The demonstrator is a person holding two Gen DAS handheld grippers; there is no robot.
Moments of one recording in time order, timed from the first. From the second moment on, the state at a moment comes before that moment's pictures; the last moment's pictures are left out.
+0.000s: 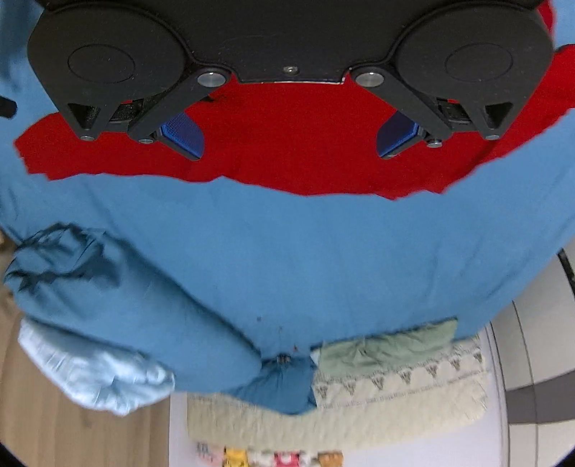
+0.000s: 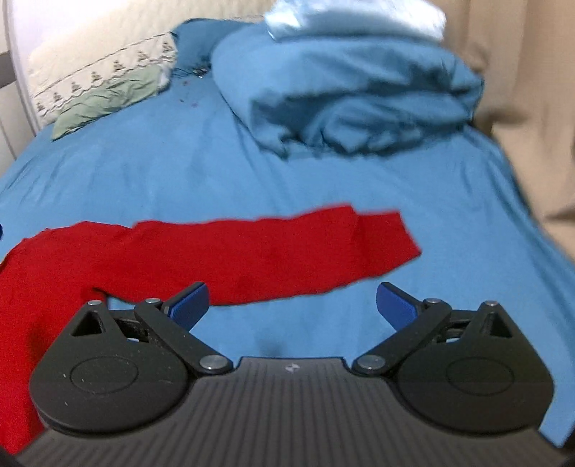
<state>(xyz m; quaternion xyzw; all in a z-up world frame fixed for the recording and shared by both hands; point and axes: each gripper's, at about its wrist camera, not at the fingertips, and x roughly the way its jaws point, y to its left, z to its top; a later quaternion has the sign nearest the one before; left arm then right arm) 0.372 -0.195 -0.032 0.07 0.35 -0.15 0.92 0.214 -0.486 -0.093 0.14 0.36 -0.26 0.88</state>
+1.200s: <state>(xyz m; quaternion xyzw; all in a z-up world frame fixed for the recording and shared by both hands) 0.426 -0.124 -0.097 0.02 0.40 -0.15 0.90 0.345 -0.484 -0.089 0.25 0.21 -0.12 0.94</state>
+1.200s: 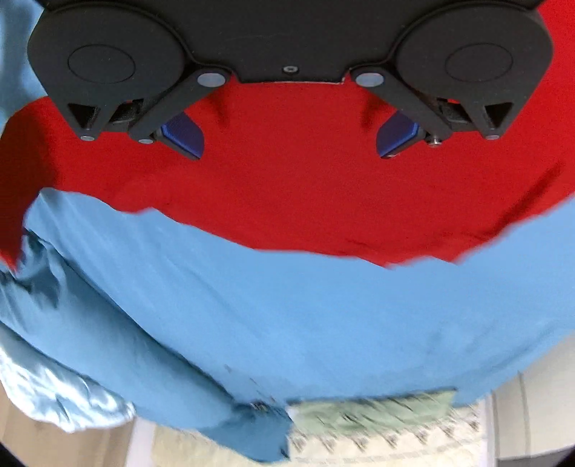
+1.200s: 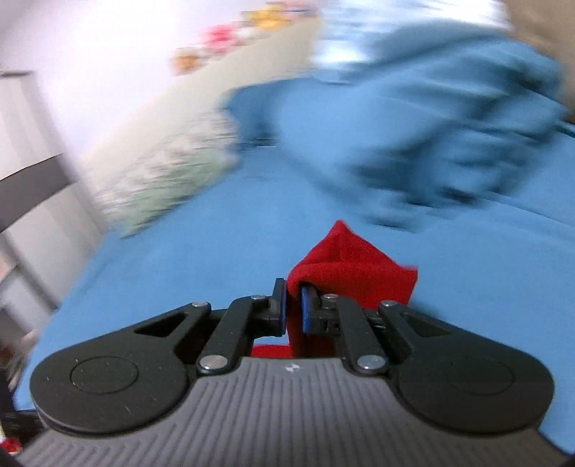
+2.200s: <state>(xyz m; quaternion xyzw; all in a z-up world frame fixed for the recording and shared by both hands) 0.423 -0.082 -0.128 0.11 0.39 -0.21 0.89 0.342 -0.323 -0.163 0.11 0.32 0.04 0.94</state>
